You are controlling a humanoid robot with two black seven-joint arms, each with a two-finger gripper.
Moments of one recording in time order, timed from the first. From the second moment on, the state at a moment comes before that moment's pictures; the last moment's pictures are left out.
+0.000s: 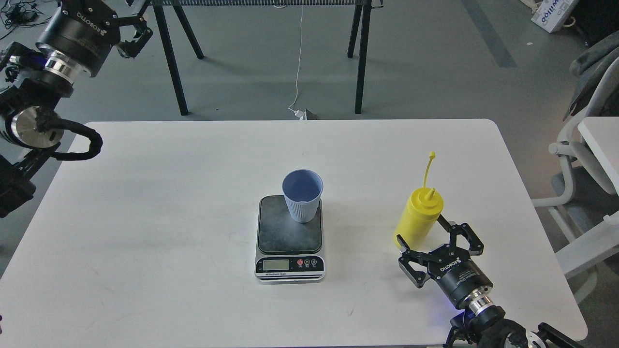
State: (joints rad) left arm -0.94 0.62 -0.59 -0.87 -0.04 -0.41 -0.45; right arm -0.05 -0.34 0.86 1.23 0.35 0.49 0.14
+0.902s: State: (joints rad) left arm -0.94 0.63 -0.62 -0.86 -0.04 -0.42 -0.44; right arm 0.30 -0.59 1.18 1.07 0.34 0.49 0.16
